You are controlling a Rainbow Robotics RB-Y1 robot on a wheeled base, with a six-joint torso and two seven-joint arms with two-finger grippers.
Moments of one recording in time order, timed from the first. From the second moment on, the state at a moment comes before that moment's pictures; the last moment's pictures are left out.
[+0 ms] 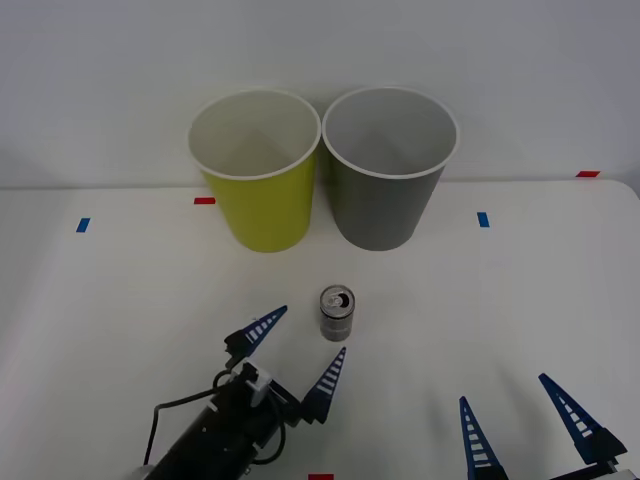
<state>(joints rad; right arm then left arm) 0.81 -0.31 0.20 -1.86 0.17 -0.71 1.27 0.04 0.46 -0.81 -1.45 0.44 -0.61 -1.79</state>
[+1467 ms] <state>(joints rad) 0.81 -0.31 0.20 -1.86 0.17 -0.71 1.27 -0.11 0.31 -0.77 -1.39 0.47 -0.38 -1.80</state>
